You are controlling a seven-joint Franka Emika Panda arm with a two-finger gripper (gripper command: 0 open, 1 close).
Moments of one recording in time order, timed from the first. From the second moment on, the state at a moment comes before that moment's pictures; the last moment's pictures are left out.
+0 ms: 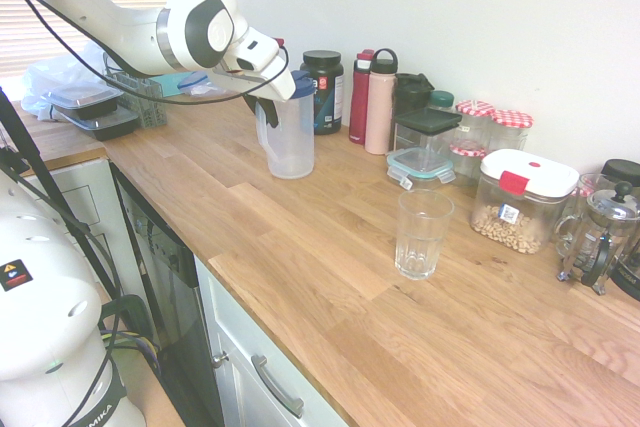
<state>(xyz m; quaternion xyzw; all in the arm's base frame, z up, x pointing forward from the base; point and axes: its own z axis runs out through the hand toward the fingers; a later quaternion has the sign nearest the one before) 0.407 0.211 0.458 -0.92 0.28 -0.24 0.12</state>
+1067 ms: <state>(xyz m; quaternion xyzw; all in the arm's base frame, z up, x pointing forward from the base) 0.225 -0.055 0.559 -0.97 0.18 -0.18 0.07</state>
